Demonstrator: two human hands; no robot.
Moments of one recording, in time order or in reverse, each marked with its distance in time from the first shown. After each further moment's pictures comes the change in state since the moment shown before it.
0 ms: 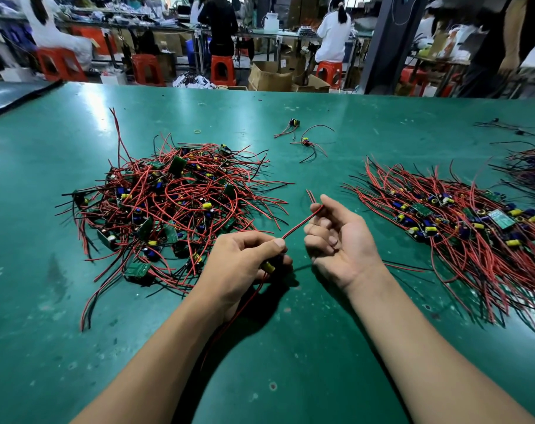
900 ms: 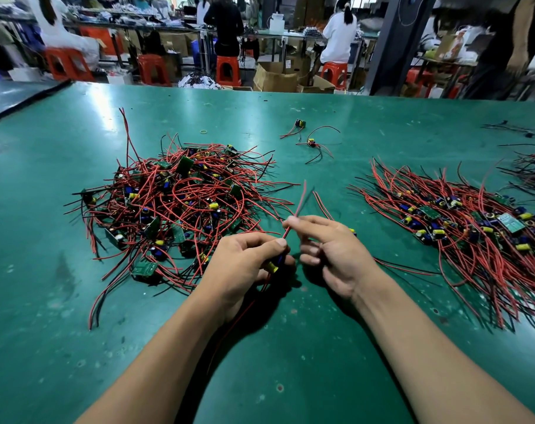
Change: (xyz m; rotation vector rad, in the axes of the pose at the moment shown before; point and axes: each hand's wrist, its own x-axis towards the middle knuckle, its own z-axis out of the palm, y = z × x) left_hand 0.000 0.003 -0.007 -0.107 -0.016 -0.052; right_hand -0.001 0.020 -0.002 -0.569 -0.095 -0.096
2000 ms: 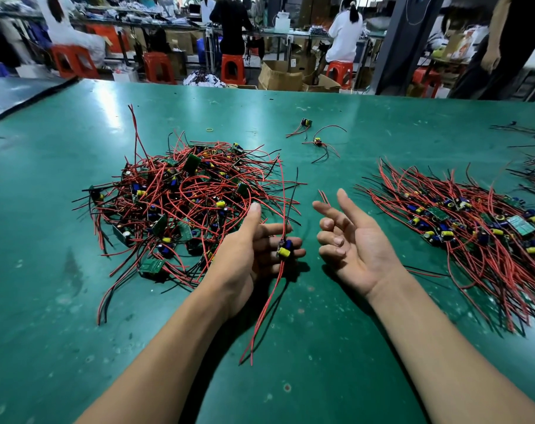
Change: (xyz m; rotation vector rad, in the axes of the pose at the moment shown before) left_hand 0.011 0.001 0.001 -0.213 0.009 -0.117; right_hand 0.002 -0.014 -0.015 0.313 0.097 0.074
